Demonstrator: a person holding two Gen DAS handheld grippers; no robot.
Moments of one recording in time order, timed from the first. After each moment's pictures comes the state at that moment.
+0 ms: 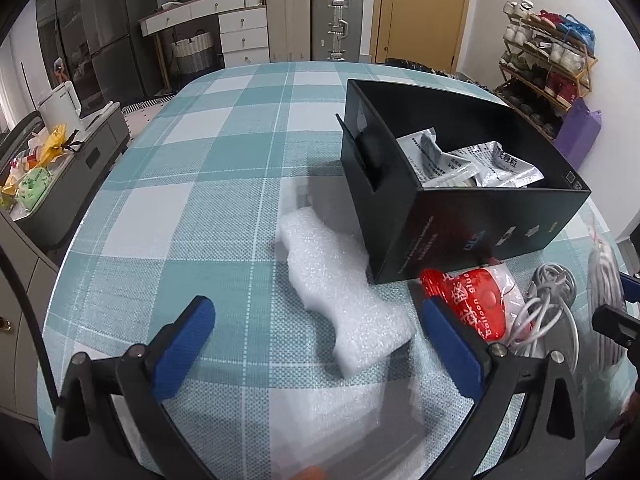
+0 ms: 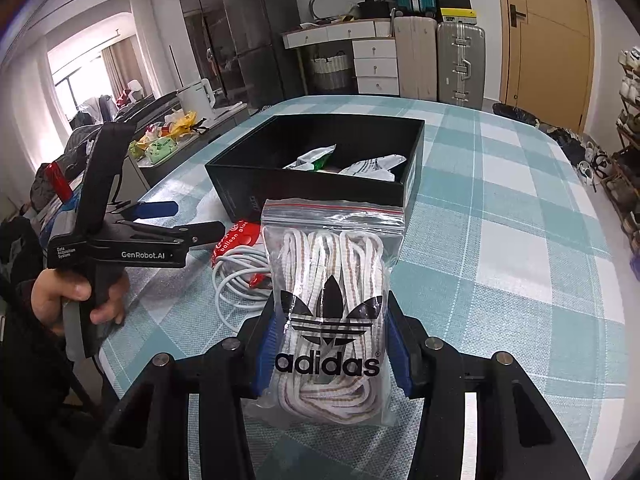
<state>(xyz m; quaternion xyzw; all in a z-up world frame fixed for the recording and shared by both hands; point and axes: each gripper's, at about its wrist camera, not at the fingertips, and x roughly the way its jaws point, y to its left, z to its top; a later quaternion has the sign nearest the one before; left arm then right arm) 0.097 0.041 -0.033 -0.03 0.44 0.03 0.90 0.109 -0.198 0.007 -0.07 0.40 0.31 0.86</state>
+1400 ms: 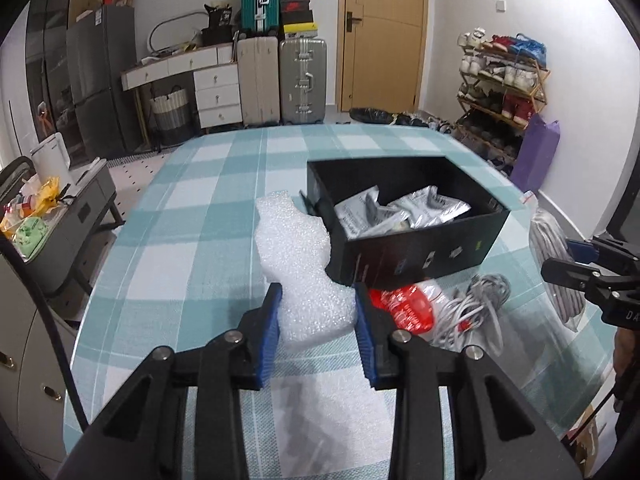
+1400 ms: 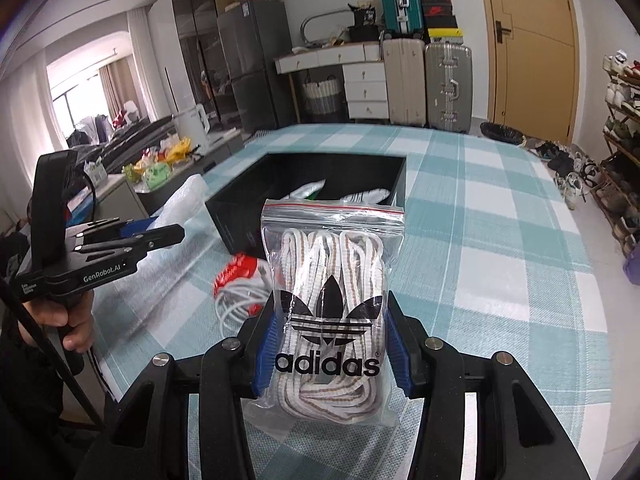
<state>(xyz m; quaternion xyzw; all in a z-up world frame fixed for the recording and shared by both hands) 0.049 0.035 0.017 -0.01 0.34 -0.03 0.94 0.105 -0.210 0.029 -0.04 0.36 0.30 0.88</state>
